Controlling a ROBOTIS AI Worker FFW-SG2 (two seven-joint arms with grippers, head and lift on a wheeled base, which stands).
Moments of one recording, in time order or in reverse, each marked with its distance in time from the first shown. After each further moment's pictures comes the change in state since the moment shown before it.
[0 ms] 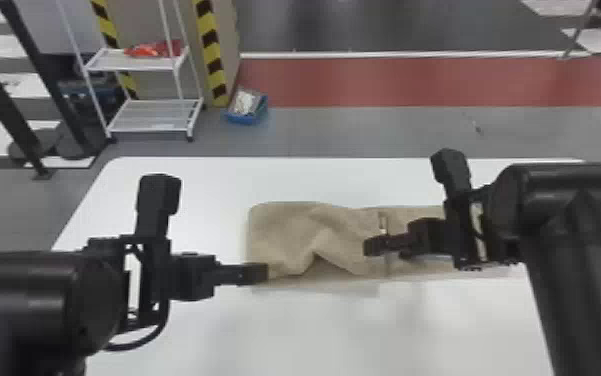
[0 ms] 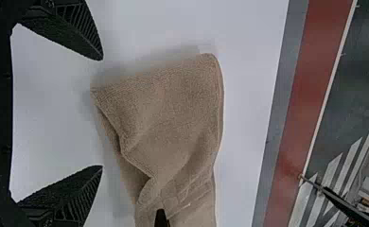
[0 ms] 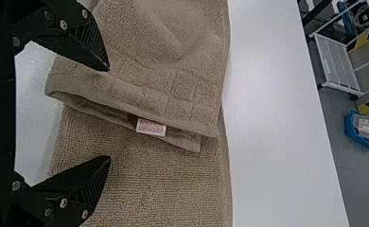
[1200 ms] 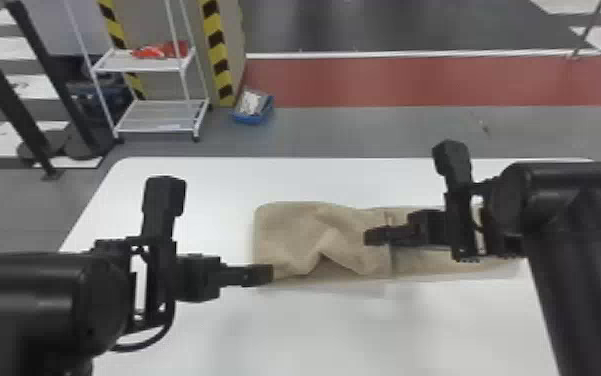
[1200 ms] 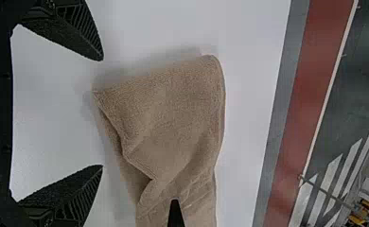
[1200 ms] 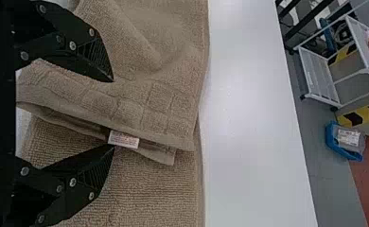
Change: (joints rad) left arm 0.006 0.002 0.005 0.000 0.000 -0.003 -0.003; right arm -0.017 0.006 0.009 0.037 -0.022 -0.075 -0.002
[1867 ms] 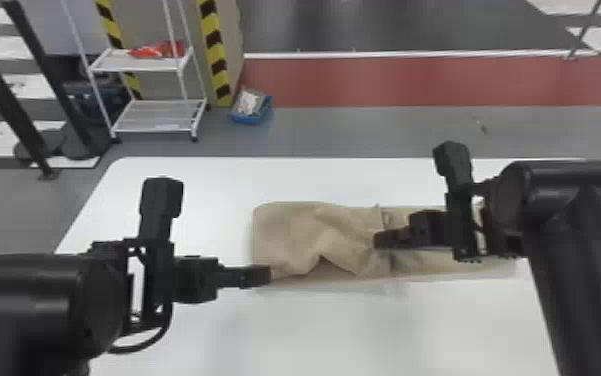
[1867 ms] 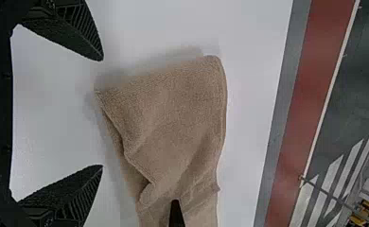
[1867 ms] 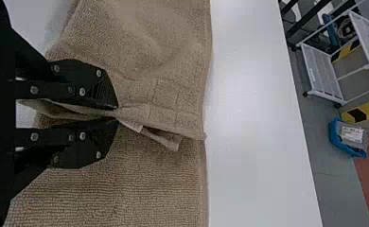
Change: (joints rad) left arm 0.004 0.000 0.001 0.000 0.000 0.000 0.001; right arm -0.003 -0.005 -0.006 0.002 0.002 0.013 0.002
